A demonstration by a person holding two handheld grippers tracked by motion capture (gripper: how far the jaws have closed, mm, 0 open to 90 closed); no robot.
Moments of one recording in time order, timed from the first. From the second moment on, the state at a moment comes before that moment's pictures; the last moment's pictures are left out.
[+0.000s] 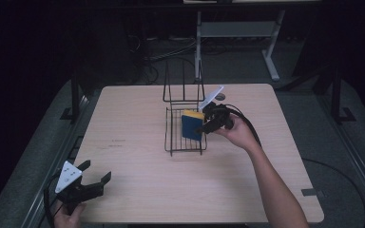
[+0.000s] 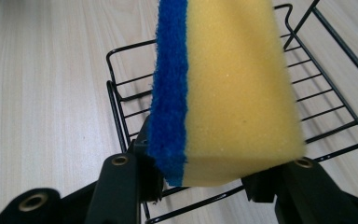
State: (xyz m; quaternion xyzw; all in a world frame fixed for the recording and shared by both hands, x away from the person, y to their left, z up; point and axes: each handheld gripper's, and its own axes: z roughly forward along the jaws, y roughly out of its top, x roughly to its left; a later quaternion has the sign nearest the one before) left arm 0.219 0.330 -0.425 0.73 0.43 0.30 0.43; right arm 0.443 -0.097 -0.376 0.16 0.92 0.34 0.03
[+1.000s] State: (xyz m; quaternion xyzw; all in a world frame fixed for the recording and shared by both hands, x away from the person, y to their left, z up) left arm 0.218 0.331 -0.424 0.73 0.43 0.30 0.44; right arm 0.446 -0.090 -0.390 0.17 0.93 0.32 0.03
